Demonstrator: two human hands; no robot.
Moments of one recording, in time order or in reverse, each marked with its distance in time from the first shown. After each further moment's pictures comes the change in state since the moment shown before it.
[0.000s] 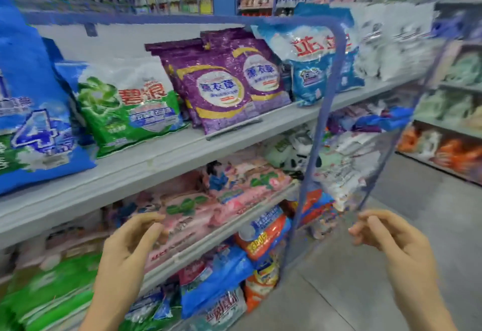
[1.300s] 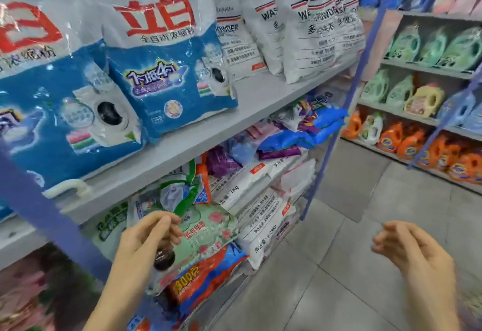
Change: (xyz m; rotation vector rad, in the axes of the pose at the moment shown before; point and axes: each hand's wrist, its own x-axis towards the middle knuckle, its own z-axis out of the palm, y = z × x) left_hand 0.251 -0.006 0.574 -0.242 -0.272 -0.201; right_hand 0.417 0.249 -0.323 0.034 0.421 0.207
